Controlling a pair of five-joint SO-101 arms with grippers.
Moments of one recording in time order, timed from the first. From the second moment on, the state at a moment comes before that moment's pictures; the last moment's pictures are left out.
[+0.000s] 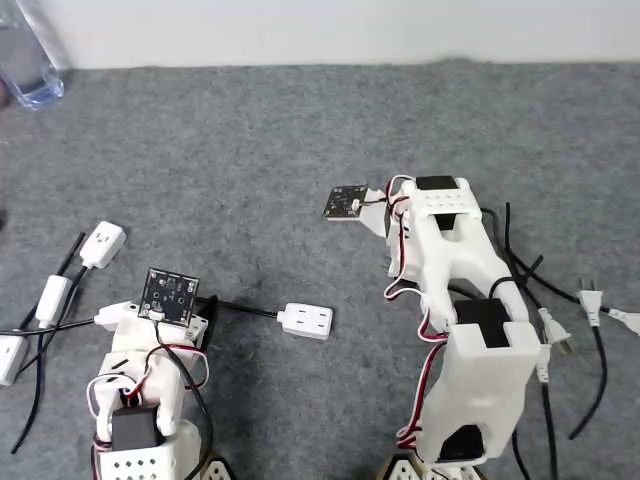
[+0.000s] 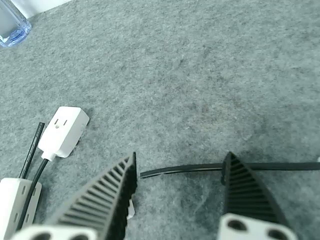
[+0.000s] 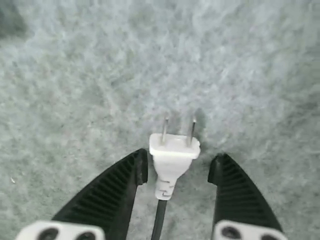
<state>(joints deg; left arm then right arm) -10.6 -103.2 96.7 56.5 -12.0 -6.2 23.6 5.6 70.9 67.0</state>
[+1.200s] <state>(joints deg) -10.6 -103.2 96.7 56.5 -12.0 -6.2 24.6 5.1 72.5 66.5</state>
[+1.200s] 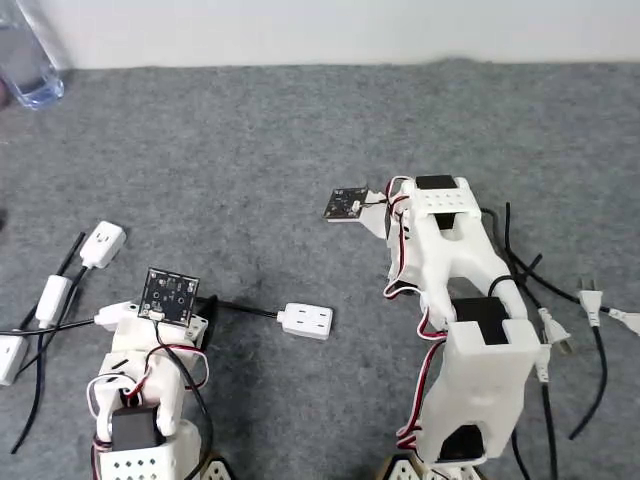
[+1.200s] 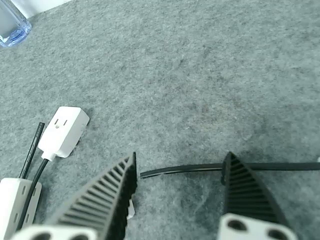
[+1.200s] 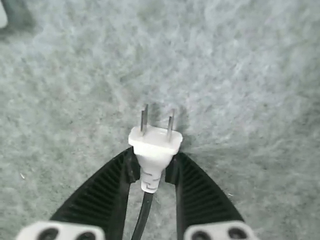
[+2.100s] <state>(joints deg) 6.9 -103.2 96.7 40.1 -5.4 -19.5 0.9 6.5 92.7 45.9</state>
